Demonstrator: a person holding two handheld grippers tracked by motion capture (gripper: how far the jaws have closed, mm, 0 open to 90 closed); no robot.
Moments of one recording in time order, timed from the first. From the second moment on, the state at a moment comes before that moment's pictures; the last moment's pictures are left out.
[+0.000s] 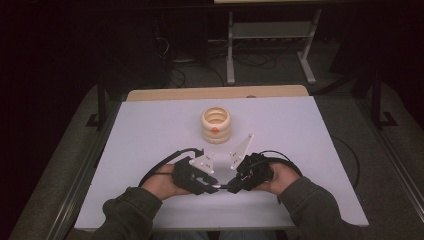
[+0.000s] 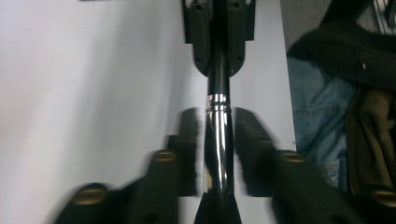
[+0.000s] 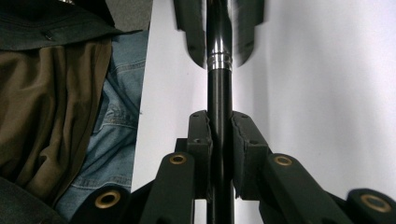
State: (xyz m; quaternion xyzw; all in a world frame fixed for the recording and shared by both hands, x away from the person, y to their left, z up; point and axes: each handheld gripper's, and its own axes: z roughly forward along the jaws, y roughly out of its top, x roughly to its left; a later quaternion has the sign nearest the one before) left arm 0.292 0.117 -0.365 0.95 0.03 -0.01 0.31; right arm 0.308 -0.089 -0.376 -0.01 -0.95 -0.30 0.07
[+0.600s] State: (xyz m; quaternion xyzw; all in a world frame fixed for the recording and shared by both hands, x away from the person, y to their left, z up) left arm 0.294 0.119 -0.369 0.96 0.03 -0.01 0.27; right arm 0.306 -0.086 -0.377 -0.04 -0.95 -0.30 0.03
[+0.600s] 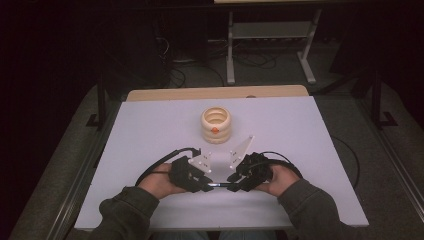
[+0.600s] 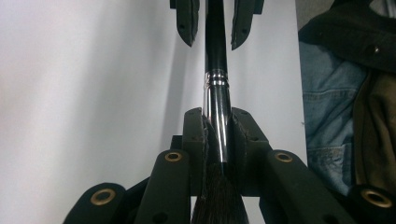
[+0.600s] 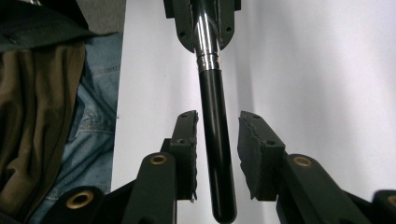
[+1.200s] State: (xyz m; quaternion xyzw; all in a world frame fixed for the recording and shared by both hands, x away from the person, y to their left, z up) left arm 0.303 0.144 -0.370 0.93 0.08 -0.02 0.35; right arm 0.303 -0.098 -0.382 -0.04 -0.94 -0.34 0.02
